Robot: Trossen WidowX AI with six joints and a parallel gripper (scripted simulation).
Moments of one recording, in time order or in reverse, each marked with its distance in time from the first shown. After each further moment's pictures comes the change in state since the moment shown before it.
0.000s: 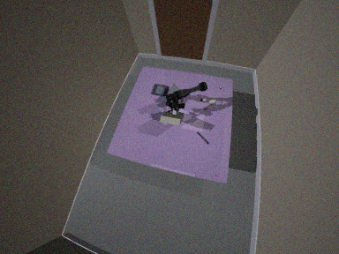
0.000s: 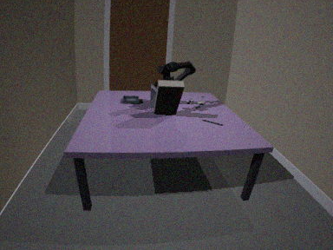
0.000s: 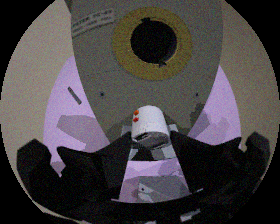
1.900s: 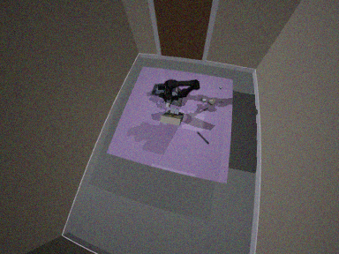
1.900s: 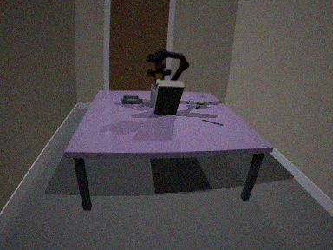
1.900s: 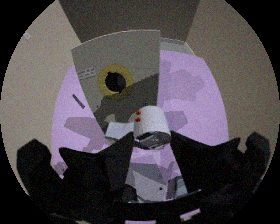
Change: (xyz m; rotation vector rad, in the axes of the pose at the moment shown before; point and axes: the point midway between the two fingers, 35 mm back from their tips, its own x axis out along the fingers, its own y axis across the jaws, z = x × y) arm -0.092 -0.065 0.028 0.024 -0.004 -0.001
